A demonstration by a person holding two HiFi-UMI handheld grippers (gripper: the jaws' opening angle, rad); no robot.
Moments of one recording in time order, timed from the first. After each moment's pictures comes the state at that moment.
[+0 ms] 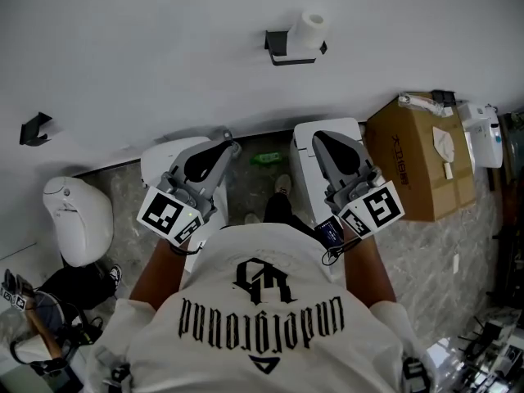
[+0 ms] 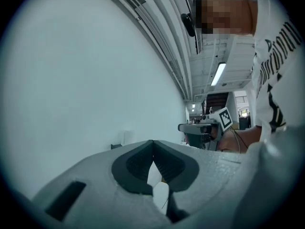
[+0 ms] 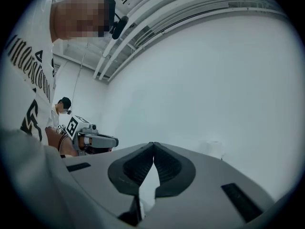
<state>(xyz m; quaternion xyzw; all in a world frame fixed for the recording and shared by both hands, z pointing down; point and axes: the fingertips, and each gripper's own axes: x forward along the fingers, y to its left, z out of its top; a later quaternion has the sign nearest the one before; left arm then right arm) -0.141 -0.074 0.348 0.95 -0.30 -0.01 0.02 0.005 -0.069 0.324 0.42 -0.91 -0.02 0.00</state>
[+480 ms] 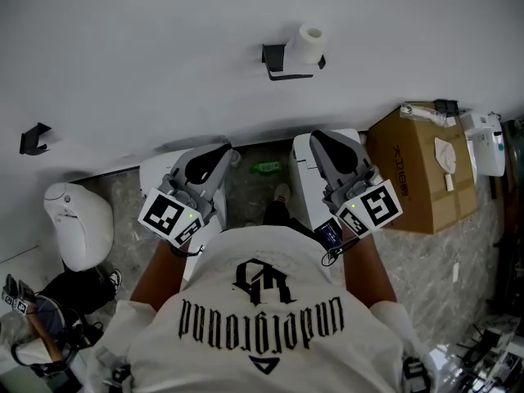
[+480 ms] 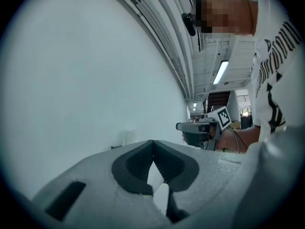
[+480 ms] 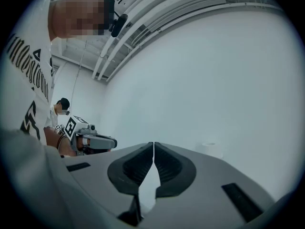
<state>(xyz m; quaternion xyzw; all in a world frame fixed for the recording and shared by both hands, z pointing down) -0.121 -0.120 0.350 0.95 -0.31 0.00 0.02 0.022 -0.122 0.324 0.41 -0.91 -0.02 0.00</state>
